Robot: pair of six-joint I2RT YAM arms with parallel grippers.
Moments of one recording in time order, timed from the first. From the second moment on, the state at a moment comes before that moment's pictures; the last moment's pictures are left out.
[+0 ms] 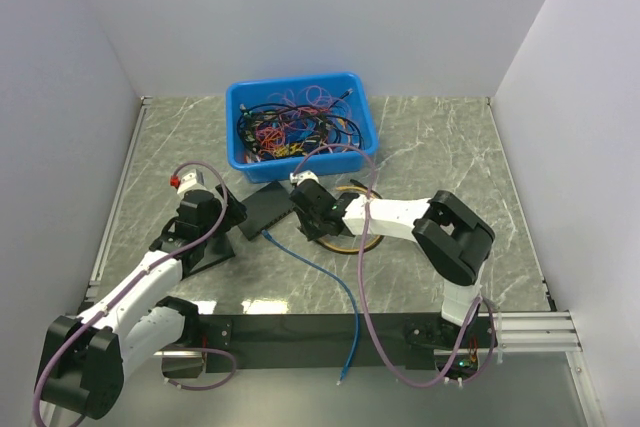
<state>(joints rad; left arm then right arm) -0.29 0.93 0.41 -0.09 -0.18 -0.72 0.94 1.84 1.13 -0.29 0.20 0.41</state>
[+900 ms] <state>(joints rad) -0.29 0.91 0.41 -0.09 -0.18 -0.72 0.86 1.78 1.04 -0.23 0.19 0.44</state>
